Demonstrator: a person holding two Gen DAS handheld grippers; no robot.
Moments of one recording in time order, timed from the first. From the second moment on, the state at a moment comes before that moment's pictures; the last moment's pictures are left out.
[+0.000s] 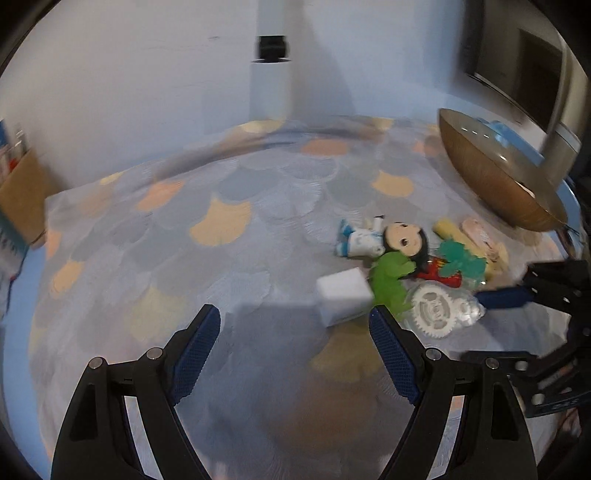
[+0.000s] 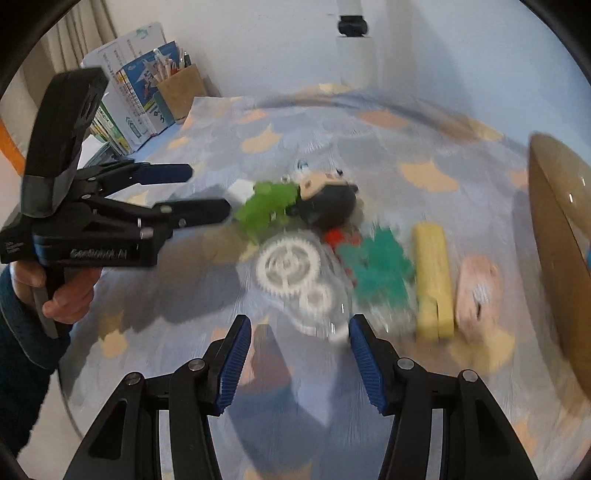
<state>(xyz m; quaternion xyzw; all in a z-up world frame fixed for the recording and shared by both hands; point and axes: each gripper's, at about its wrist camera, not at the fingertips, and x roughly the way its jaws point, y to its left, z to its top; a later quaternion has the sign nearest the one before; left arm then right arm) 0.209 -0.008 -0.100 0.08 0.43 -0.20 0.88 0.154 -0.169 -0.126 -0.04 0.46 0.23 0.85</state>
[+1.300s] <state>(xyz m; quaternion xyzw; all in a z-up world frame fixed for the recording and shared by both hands) 0.094 -0.033 -0.102 0.04 0.43 -0.19 0.88 0.049 -0.238 -0.131 -0.05 0.45 0.19 0.87</state>
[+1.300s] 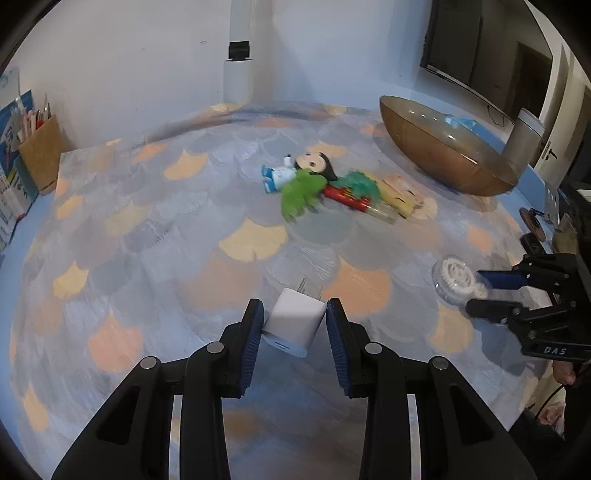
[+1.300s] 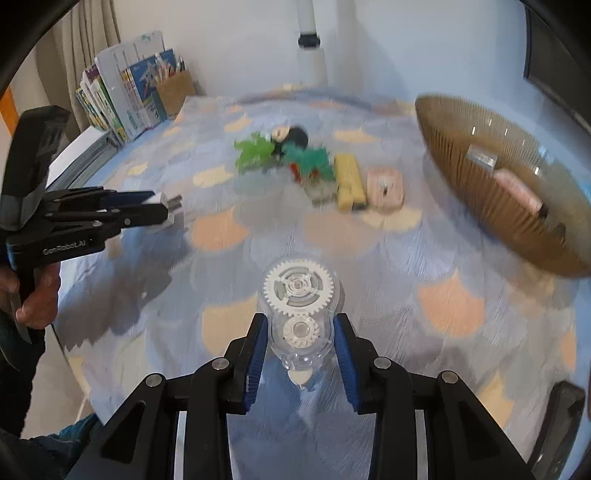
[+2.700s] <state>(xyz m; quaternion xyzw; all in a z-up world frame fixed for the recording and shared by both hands) 0.190 -0.225 -0.025 -0.09 0.37 -0.21 0.90 0.117 -0.439 -0.011 0.06 0.34 -0.04 0.94</state>
